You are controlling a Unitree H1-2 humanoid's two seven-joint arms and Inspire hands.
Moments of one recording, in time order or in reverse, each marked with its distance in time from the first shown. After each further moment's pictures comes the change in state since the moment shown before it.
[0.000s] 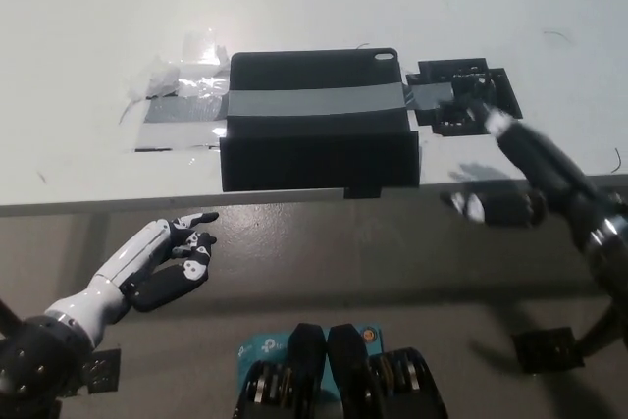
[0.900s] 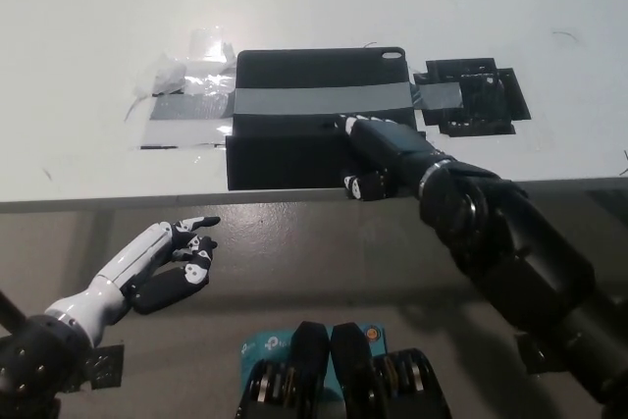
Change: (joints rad) left_arm -0.005 0.001 0.002 -0.001 0.034 0.007 -0.039; right_arm -0.292 0.196 0.302 0.690 -0.226 -0.049 0.017
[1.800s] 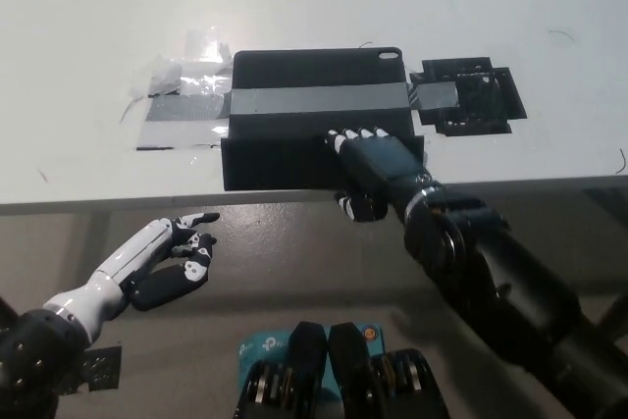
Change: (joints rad) left_arm -0.017 0.000 0.010 0.000 0.022 0.000 -0.034; right_arm 0.118 0.018 0.020 -0.177 -0.133 -0.014 -0.050
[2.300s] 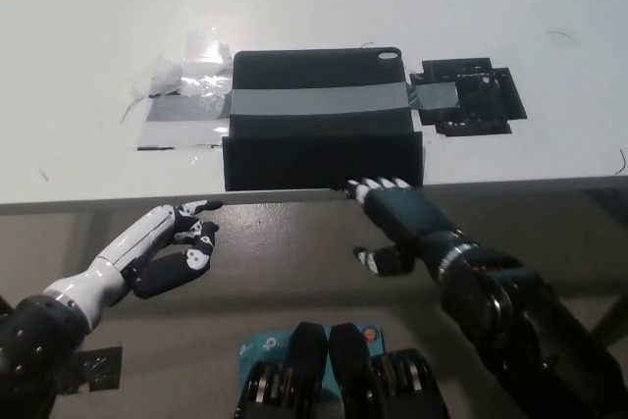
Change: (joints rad) left_arm -0.031 0.003 0.002 0.005 0.011 0.000 -0.026; right_arm 0.186 -0.051 -0.065 -0.179 -0.007 0.022 0.060
